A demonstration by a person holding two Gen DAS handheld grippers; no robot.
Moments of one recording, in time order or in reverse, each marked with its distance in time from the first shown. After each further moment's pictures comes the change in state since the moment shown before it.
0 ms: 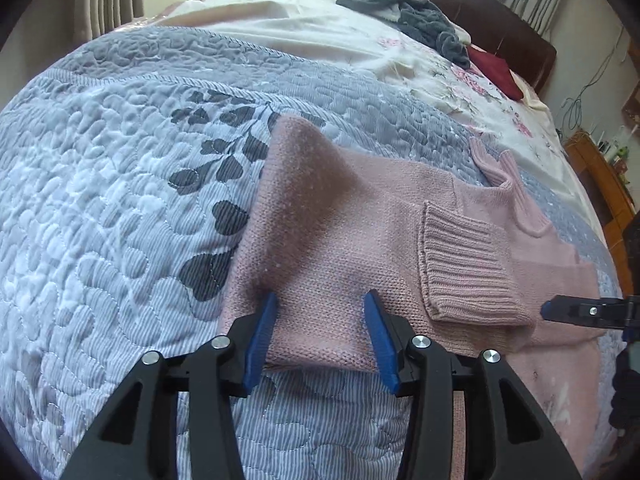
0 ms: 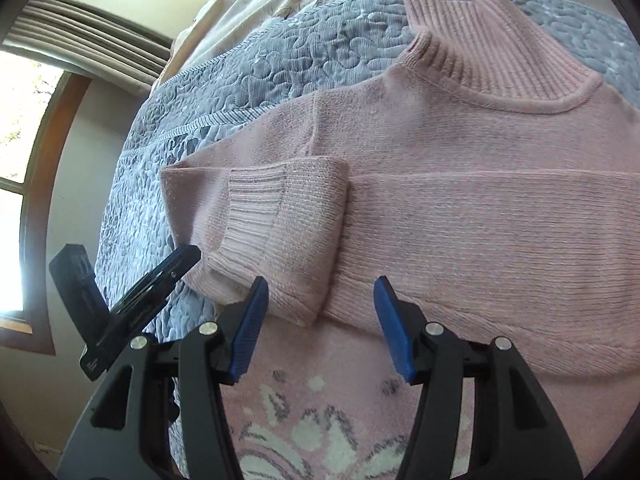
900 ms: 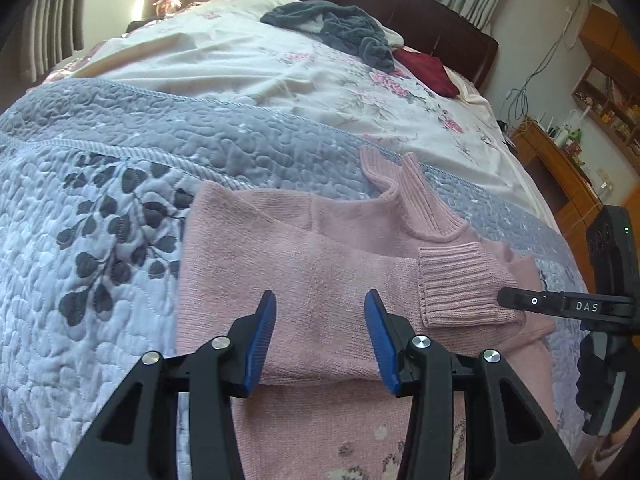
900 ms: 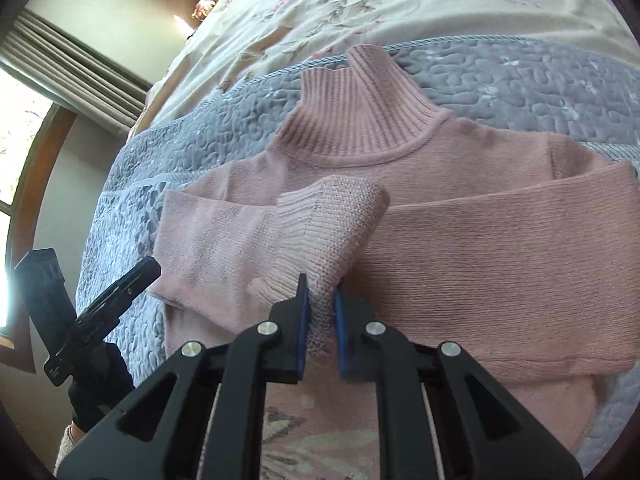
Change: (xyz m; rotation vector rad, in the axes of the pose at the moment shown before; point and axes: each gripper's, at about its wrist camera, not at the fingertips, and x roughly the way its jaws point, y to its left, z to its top) left arm 0.008 -0.124 0.007 0.158 -0.006 -0.133; right arm -0.090 -0.085 -0.016 0.020 -0.168 -0.107
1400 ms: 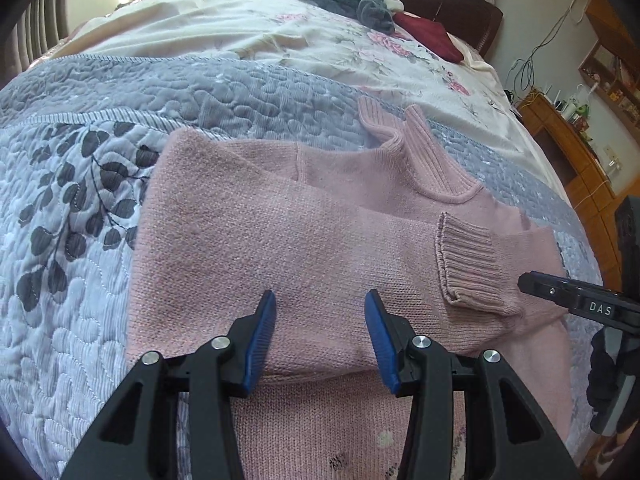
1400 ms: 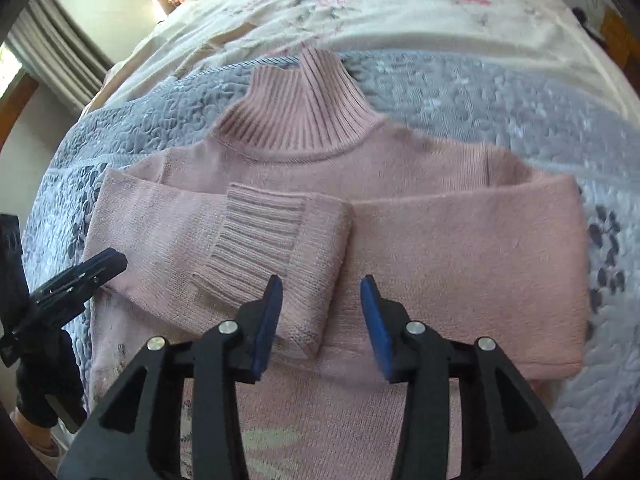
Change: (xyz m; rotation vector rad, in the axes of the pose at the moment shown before) left arm 0.022 -0.003 -0.009 -0.003 0.076 0.010; right arm -0.005 0.009 -0.017 -0.146 -0.054 -0.253
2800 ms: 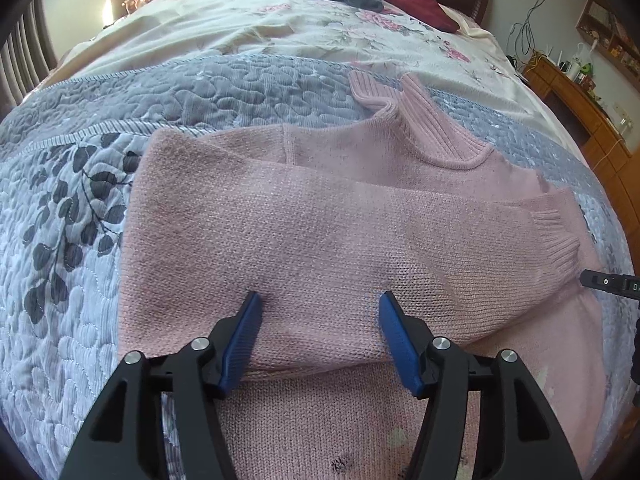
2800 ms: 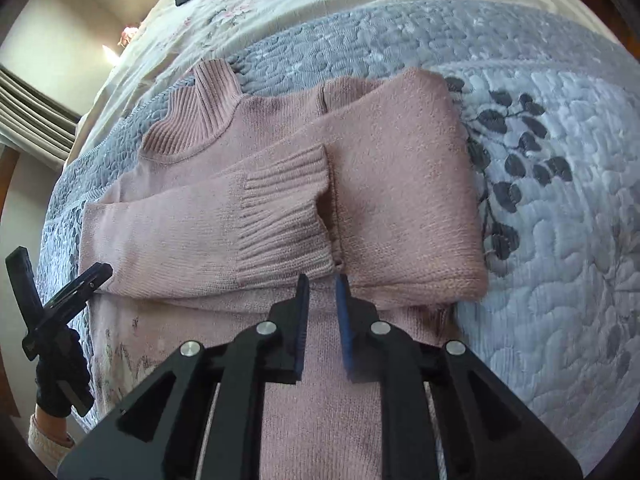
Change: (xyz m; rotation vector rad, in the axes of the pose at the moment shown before) left arm 0.012 -0.018 -0.001 0.077 0.050 0.072; right arm -0.029 -0.115 -0.045 0.266 0.014 0.030
